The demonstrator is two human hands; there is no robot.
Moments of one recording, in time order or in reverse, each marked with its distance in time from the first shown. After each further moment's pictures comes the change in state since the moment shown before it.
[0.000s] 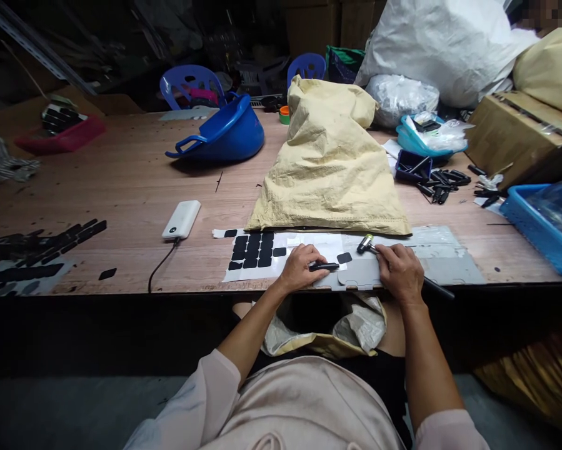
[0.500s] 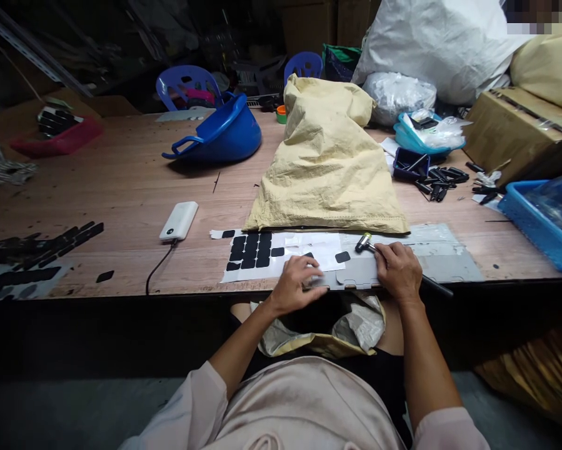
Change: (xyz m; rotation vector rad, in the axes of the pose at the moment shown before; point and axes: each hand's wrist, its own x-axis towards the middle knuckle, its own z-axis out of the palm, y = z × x) left_hand -0.044 0.010 0.000 -0.036 0.061 0.091; right_hand -0.001 0.000 0.002 -0.018 0.027 0.009
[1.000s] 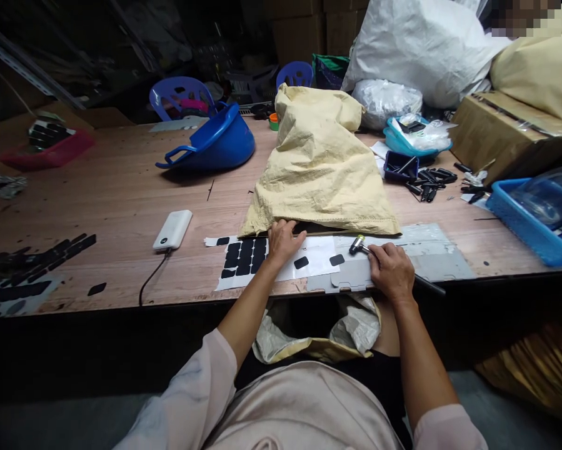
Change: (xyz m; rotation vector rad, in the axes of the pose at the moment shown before) left_hand 0.103 -0.027 -0.026 0.389 0.141 -0.497; right_hand -0.001 -0.002 0.002 -0.007 0.022 -0.015
